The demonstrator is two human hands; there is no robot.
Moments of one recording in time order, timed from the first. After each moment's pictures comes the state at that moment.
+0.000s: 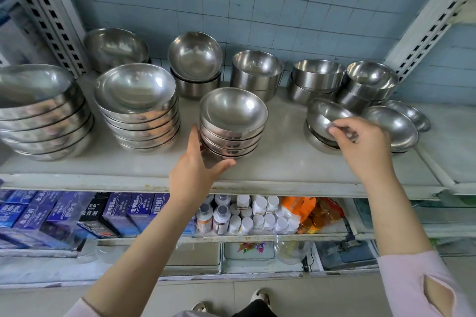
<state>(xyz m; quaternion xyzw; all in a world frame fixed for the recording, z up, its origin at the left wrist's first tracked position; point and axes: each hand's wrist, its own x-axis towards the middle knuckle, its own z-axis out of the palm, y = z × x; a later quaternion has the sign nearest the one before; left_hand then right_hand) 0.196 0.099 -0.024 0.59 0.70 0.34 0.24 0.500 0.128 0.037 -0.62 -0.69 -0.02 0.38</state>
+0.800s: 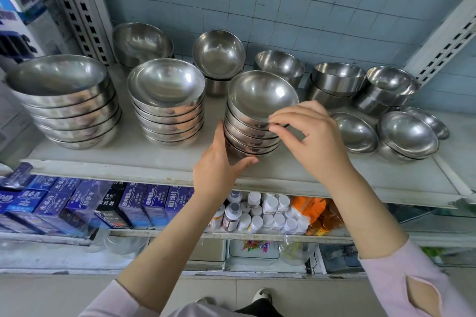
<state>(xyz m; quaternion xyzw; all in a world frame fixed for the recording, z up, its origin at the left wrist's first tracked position) 0.197 0.099 -0.021 0.60 0.70 0.33 0.21 0.372 0.122 0.059 -0.39 -0.83 -0.03 0.39</state>
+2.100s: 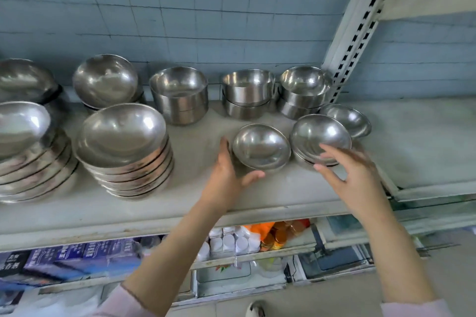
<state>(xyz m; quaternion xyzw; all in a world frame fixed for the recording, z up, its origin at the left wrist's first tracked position) 0.395 0.166 -0.028 0.66 0.57 0.33 0.36 0.642 0.114 0.020 -0.63 -0.70 0.01 0.33</state>
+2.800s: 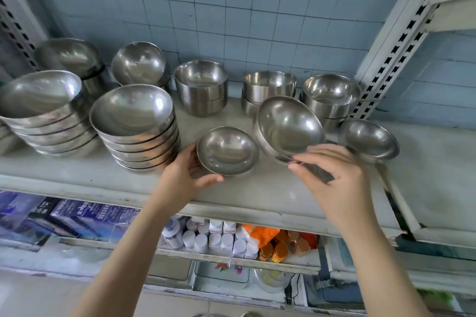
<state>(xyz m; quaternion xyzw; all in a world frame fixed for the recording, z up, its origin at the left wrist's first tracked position) 0.336 0.134 -0.030 0.55 0.60 0.43 0.38 0.616 0.127 0.040 -0.44 -0.77 0.06 0.45</state>
